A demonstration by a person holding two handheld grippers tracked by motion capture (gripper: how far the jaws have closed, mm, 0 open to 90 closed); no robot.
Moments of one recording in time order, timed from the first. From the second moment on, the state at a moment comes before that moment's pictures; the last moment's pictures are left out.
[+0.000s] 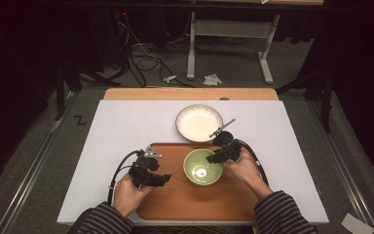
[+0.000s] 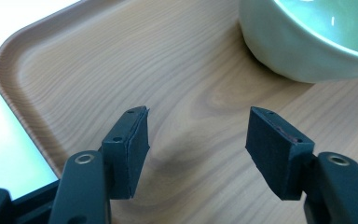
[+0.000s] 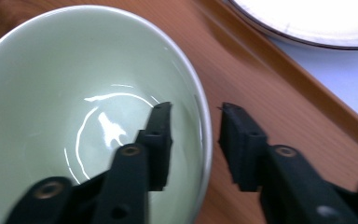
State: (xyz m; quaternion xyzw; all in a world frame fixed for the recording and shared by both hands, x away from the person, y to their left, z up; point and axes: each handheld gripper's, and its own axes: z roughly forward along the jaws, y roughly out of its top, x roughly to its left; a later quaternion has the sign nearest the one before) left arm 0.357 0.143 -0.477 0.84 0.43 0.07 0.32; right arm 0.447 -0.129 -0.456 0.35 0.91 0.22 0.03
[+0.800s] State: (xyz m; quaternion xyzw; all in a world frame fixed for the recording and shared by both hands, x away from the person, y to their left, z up) left arm 0.357 0.142 -0.477 0.84 0.43 0.07 0.32; right arm 0.429 -0.144 -0.427 0.34 0.90 0.28 0.06
